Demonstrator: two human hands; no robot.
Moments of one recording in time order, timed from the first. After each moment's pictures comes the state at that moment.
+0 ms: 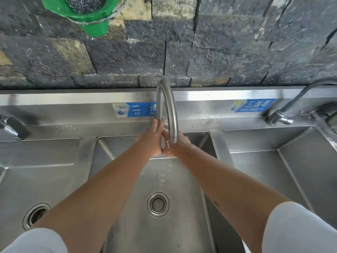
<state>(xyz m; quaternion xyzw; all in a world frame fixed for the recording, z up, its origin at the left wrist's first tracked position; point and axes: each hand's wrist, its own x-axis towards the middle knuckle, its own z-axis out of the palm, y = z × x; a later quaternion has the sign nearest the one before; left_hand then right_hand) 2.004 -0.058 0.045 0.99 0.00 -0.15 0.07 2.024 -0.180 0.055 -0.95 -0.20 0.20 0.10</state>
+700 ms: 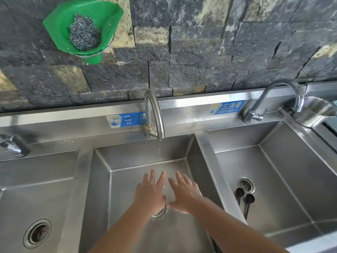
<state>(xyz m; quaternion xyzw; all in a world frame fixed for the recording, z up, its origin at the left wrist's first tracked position) 1.831 -0.119 0.031 0.98 -0.01 -0.19 0.09 1.858 -0.270 0.032 -0.95 -0.17 0.27 0.06</state>
